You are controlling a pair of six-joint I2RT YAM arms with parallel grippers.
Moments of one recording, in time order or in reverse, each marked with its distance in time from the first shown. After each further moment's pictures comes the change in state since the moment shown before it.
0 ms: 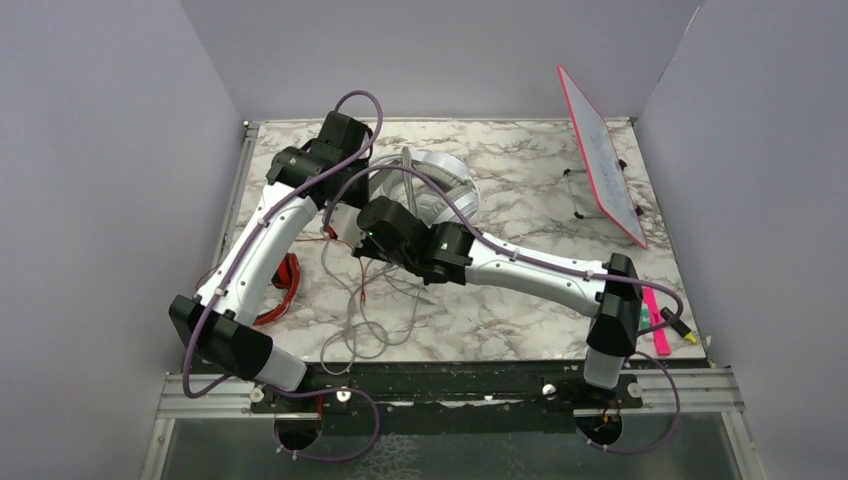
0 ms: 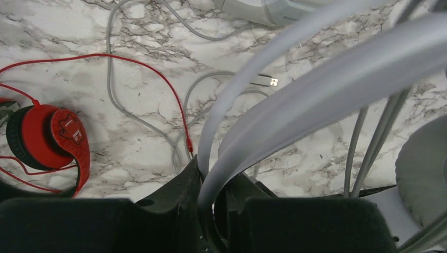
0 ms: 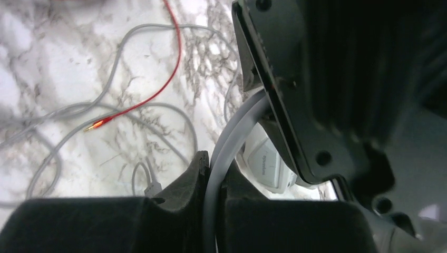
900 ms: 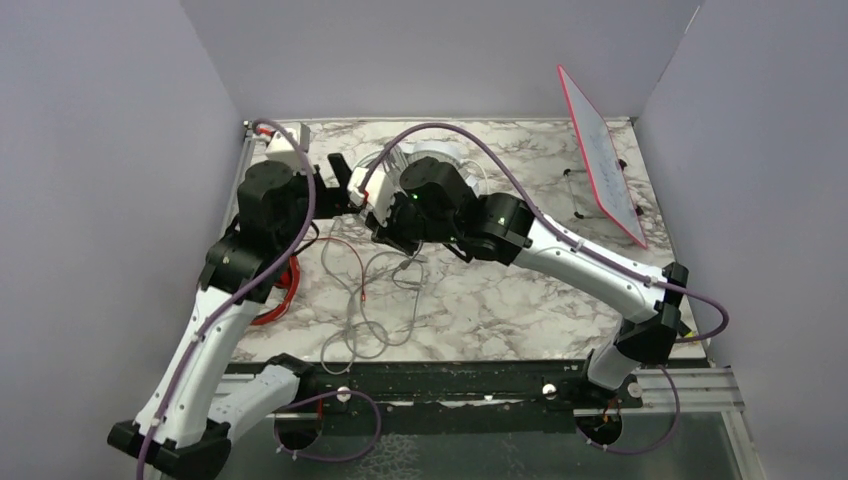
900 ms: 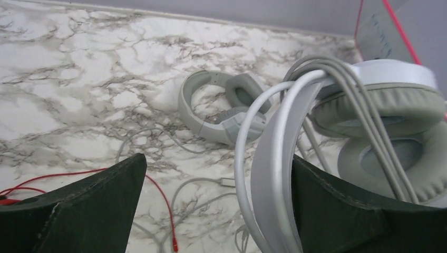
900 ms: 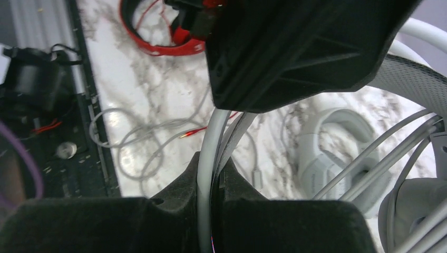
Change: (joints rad) left arm 0.044 -0.463 -0.322 0.470 -0.057 0.055; right arm -0.078 -0.190 0.068 -0.150 -0.360 0.168
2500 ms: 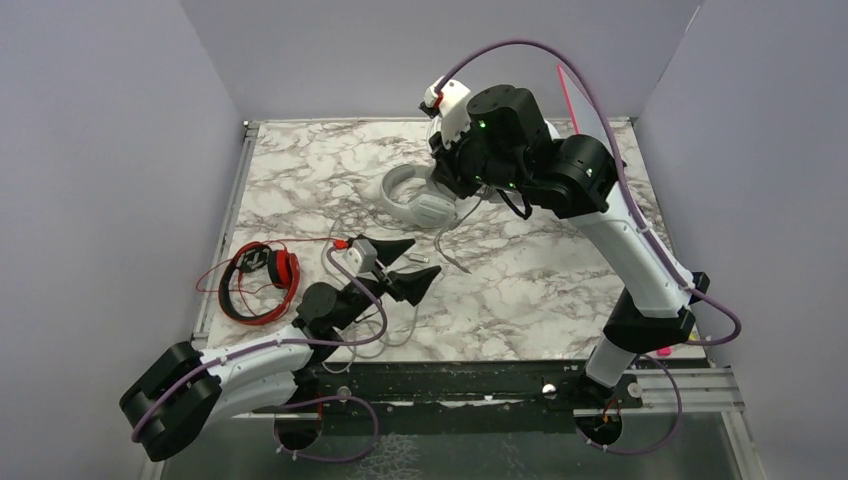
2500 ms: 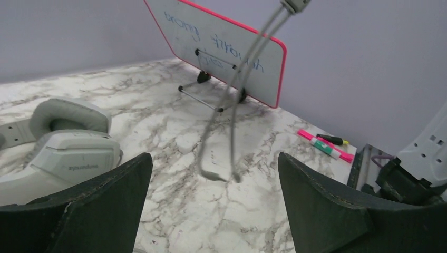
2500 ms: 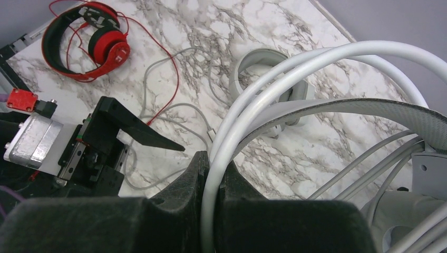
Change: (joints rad) left arm -0.437 -0.066 -1.168 1.727 0.214 0.041; right arm -0.144 0.083 0.602 -0.561 0.156 0.220
